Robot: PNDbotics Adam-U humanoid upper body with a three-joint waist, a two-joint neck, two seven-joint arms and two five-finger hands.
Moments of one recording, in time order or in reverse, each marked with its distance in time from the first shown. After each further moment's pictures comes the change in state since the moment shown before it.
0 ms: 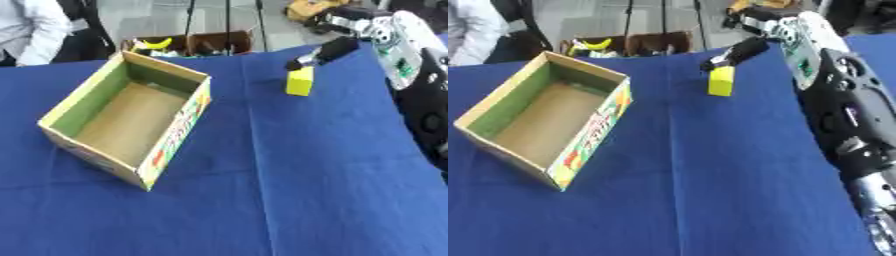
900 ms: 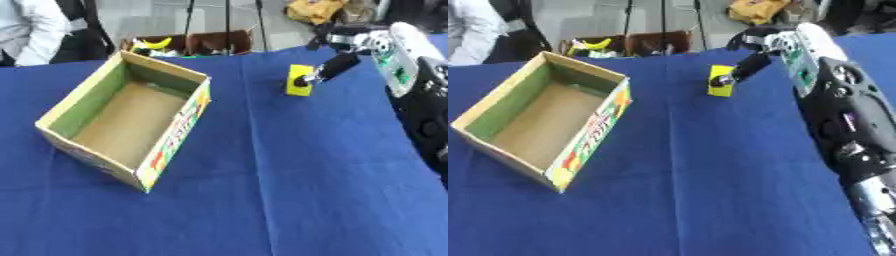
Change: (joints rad) left arm -0.001 -0.002 -0.005 0.000 0.000 -0.001 -0.009; right arm 0.001 0.001 -0.013 0.058 0.061 0.037 -0.019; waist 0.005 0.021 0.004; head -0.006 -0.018
